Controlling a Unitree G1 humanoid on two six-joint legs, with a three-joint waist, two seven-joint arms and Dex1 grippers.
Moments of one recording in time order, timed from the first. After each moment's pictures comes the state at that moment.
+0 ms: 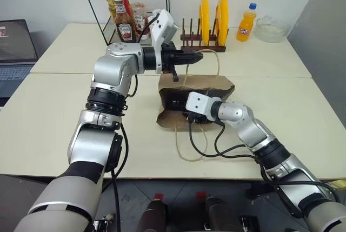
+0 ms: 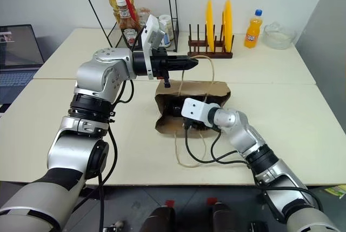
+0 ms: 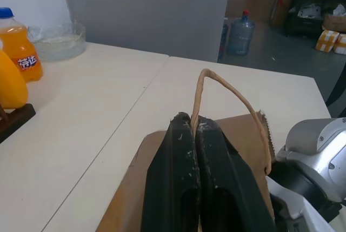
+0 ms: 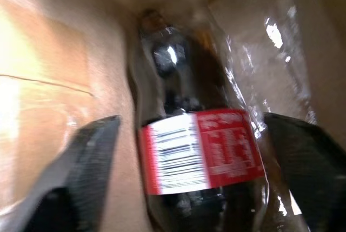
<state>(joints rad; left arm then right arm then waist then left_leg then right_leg) -1.17 0.39 -0.07 0.52 -0.31 0.51 -1.15 -0.74 -0.37 0.50 0.21 -0.29 0.21 0.64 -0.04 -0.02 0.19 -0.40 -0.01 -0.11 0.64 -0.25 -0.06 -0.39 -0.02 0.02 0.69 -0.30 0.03</state>
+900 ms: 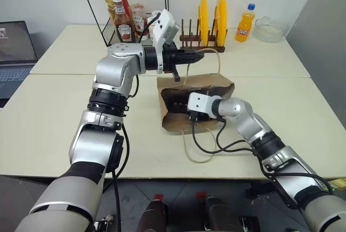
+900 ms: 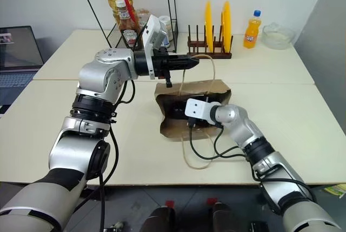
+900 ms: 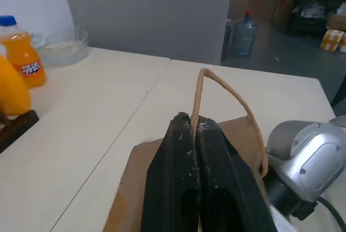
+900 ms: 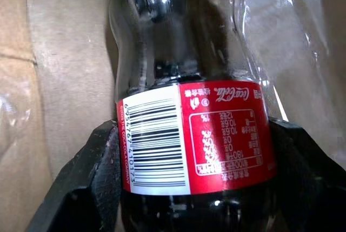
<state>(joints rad) -1.16 0.38 -0.07 0.53 -0.29 0.47 -1.09 -0.76 -0.38 0.45 0.33 -0.33 0.10 0.70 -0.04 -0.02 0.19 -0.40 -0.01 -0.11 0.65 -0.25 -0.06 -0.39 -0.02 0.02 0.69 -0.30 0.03</state>
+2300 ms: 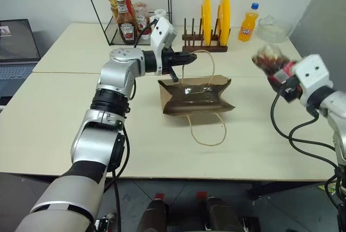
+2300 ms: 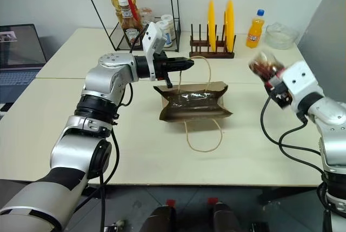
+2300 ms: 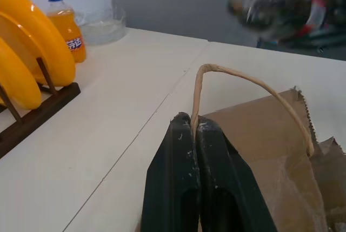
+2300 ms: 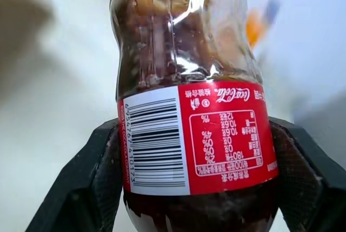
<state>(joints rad) -1.18 0.36 -0.07 0.68 -0.23 0.34 -1.06 -0.36 -0.83 -0.11 -0.13 0.04 0.58 0.62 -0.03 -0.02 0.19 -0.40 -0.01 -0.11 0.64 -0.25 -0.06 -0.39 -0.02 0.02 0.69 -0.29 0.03</state>
